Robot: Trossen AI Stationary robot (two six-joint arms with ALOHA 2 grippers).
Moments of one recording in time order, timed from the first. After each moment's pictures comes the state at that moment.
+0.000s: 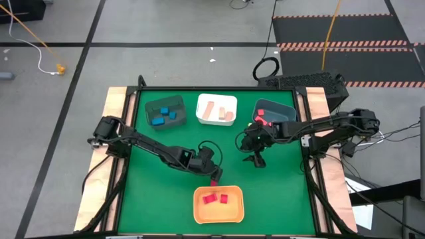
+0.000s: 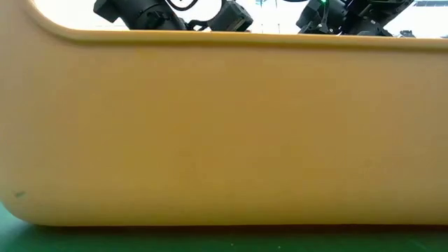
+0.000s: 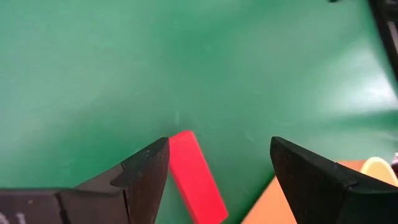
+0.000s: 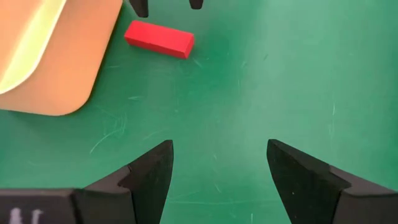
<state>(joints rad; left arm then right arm) -0.27 1.85 1.16 -0.20 -0.21 -1.24 -0.04 1.33 0.68 -0.22 -0.26 -0.09</state>
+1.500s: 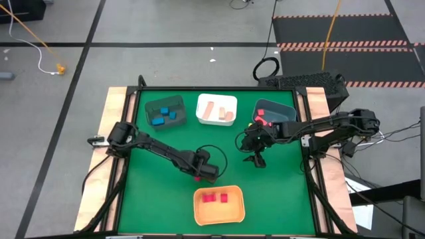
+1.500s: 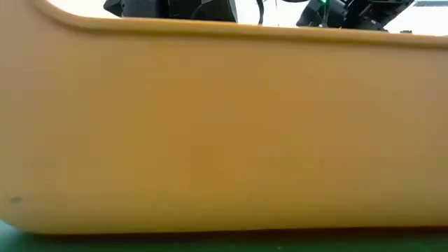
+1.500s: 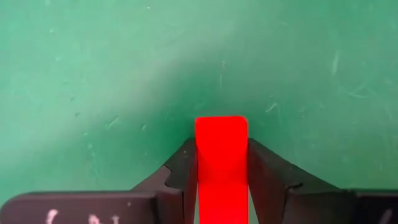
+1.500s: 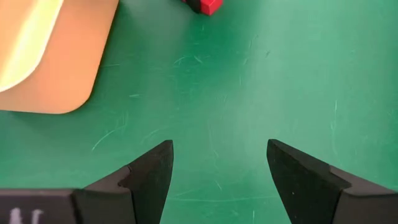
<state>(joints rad) -0.27 2.04 1.36 -0.76 -0.17 -1.31 -0.04 1.33 0.68 -0.23 -0.26 -0.09</state>
